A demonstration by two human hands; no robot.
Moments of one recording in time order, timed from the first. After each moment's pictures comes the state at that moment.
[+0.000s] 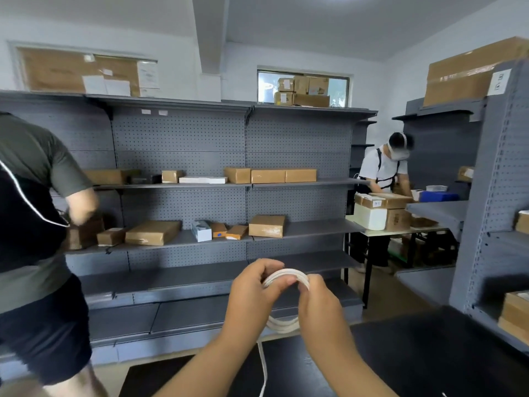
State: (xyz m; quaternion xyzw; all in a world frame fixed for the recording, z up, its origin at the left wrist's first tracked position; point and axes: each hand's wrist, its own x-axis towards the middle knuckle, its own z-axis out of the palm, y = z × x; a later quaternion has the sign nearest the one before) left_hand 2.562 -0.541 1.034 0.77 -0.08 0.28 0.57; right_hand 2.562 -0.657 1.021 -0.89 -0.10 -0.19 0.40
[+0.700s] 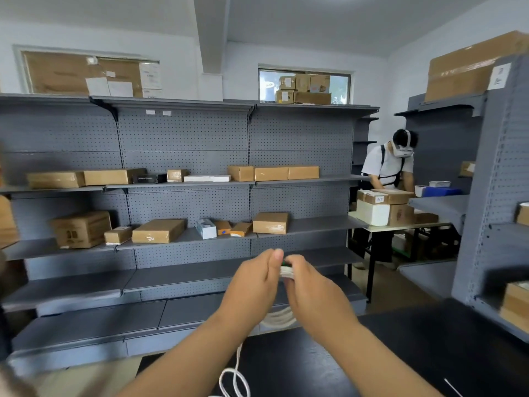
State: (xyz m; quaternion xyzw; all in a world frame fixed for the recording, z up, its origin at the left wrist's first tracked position) left_hand 2.544 -0.522 1.040 0.87 -0.14 0.29 0.37; right_hand 2.547 -0.650 1.032 -0.90 -0.25 -0.24 0.26
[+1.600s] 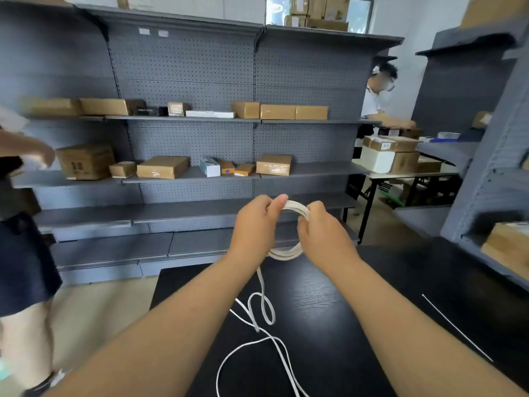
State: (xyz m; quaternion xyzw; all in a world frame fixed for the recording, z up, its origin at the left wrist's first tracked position) left_hand 2.511 -0.514 1.005 0.84 -0.01 0.26 0.47; right_hand 2.521 -0.636 0.999 -0.93 -0.13 -0.18 0.29
